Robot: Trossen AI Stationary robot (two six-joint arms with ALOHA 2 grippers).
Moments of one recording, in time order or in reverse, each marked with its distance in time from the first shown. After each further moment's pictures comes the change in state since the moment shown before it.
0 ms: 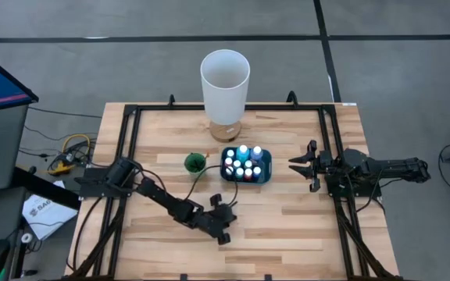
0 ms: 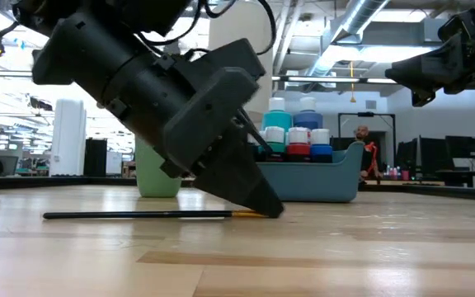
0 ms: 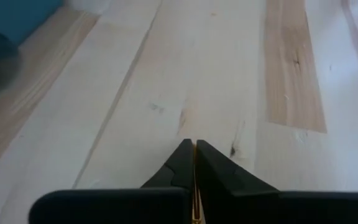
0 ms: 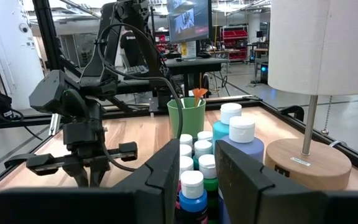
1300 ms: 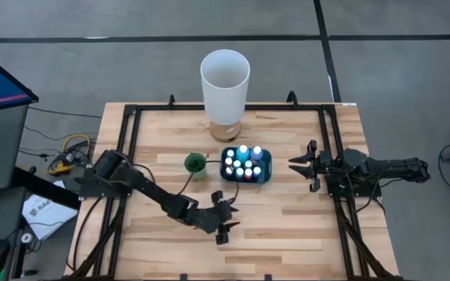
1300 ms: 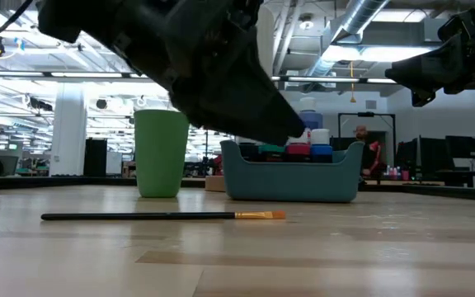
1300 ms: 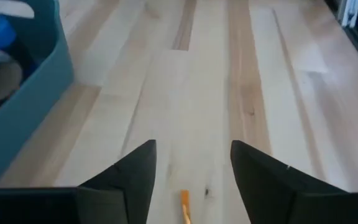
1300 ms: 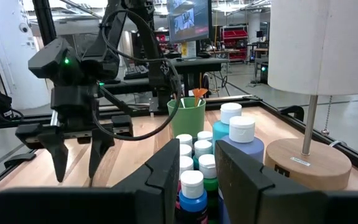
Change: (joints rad) left arm 0.007 -0.150 -0.014 0.047 -0.005 0.142; right arm 0.000 0.000 0.000 -0.001 0.000 0.000
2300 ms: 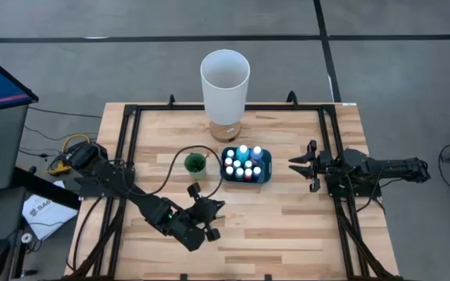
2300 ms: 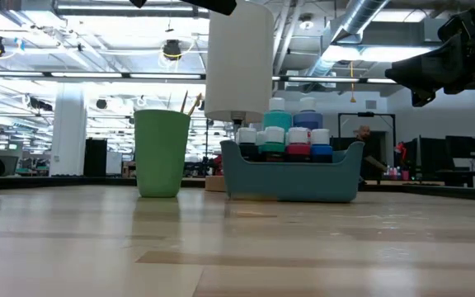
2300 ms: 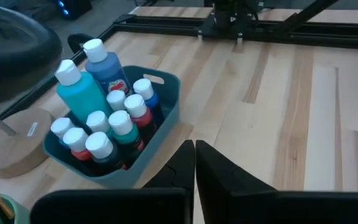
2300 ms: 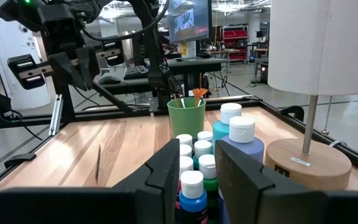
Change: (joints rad) left arm -0.144 -0.225 0.235 -0.675 -0.464 -0.198; right arm 0.000 0.000 0.000 0.000 0.000 0.000
